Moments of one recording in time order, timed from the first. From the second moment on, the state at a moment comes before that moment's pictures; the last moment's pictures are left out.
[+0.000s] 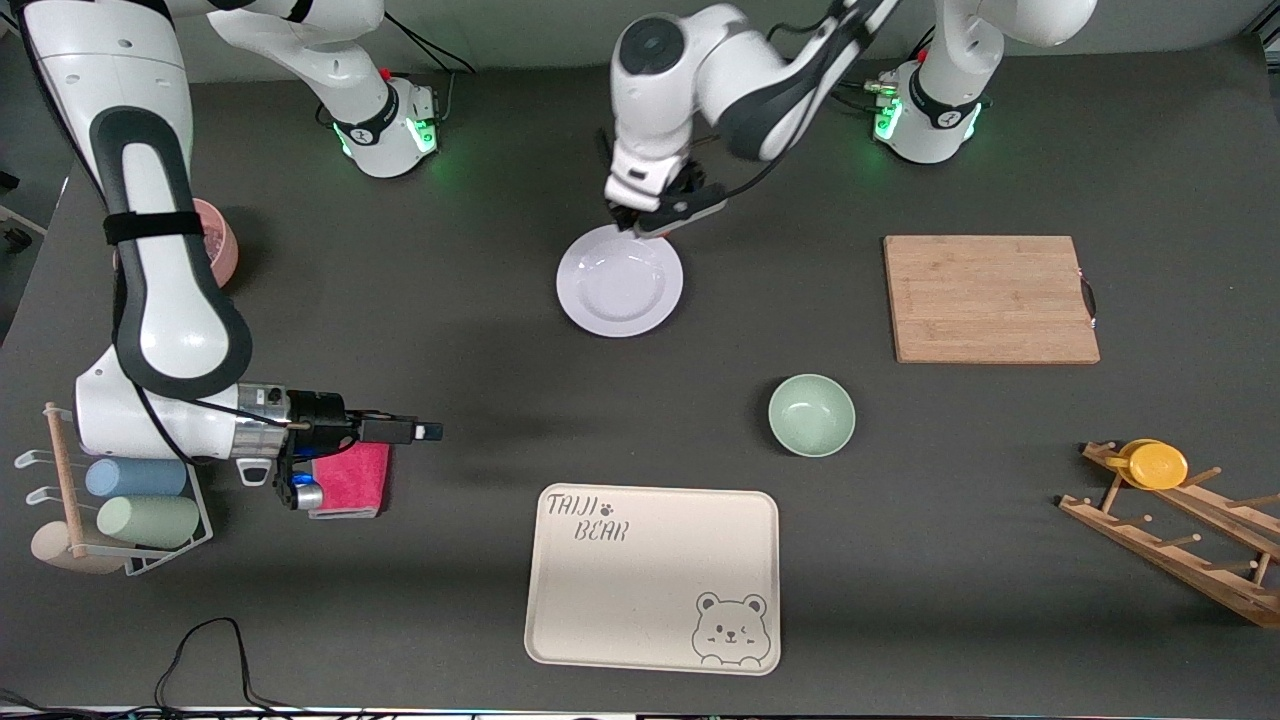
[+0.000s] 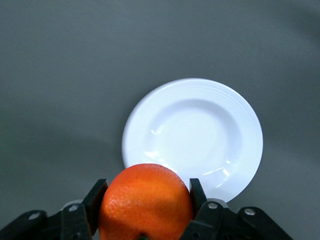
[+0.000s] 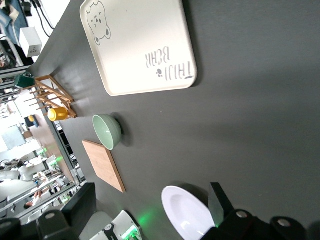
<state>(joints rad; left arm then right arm) -0.82 0.33 -0.22 -1.89 0.04 2.21 -1.50 0.08 0.48 -0.05 -1.71 0.95 1.89 -0.17</state>
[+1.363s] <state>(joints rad) -0.65 0.42 -0.18 -1.65 0.07 2.07 -1.29 0.16 0.32 -0.17 -2.29 1.59 1.97 -0.66</state>
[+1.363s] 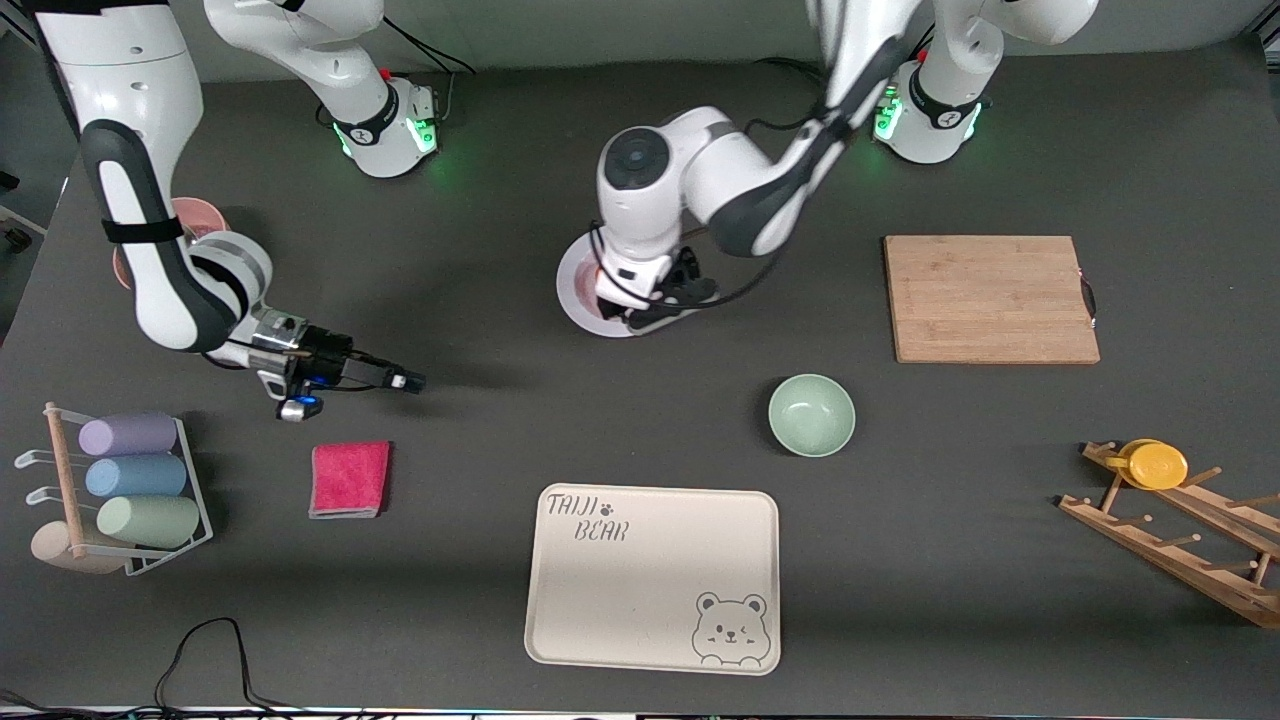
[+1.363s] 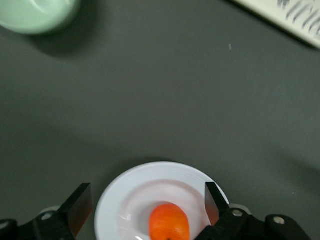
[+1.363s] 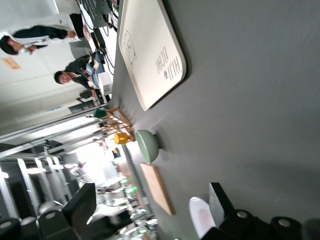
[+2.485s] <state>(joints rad) 0.20 0.00 -0.16 -1.66 0.01 1.62 -0.04 0.40 0.33 -0.17 -2.53 1.95 1.98 -1.19</state>
